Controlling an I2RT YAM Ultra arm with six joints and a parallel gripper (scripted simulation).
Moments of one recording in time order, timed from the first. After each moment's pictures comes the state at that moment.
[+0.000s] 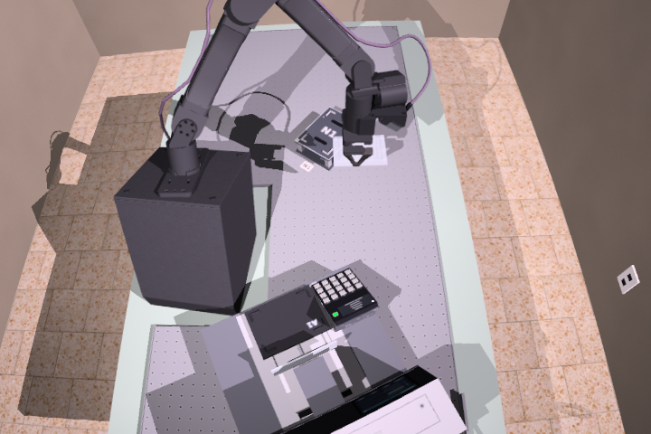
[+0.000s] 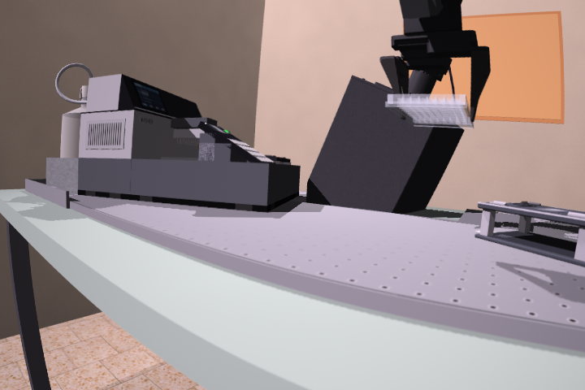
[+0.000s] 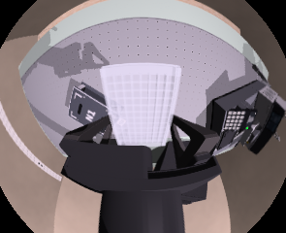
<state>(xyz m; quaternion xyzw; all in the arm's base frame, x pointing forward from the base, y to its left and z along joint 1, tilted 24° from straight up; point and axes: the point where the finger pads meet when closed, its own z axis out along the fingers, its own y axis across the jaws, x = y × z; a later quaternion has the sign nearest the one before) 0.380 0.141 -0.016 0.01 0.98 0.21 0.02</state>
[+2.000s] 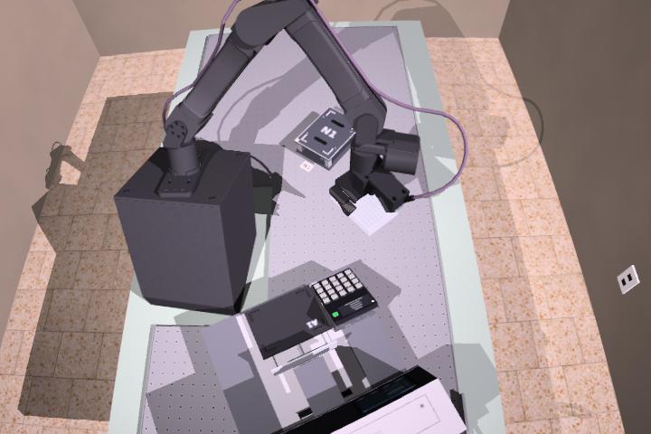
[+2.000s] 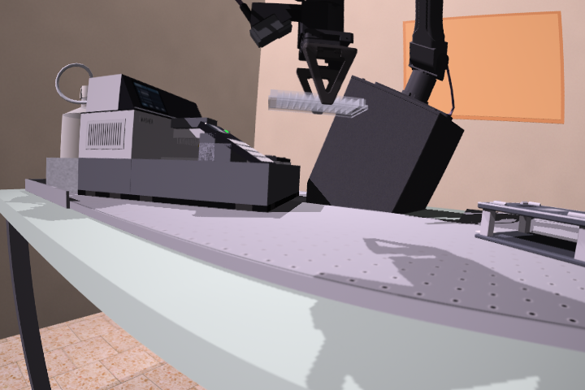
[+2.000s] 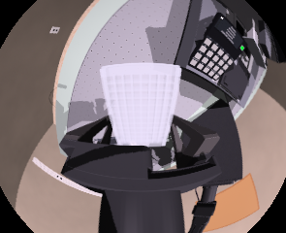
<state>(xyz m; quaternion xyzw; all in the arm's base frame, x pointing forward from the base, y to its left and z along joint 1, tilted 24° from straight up) 0.382 -0.009 -0.068 0.43 0.88 0.20 -0.07</state>
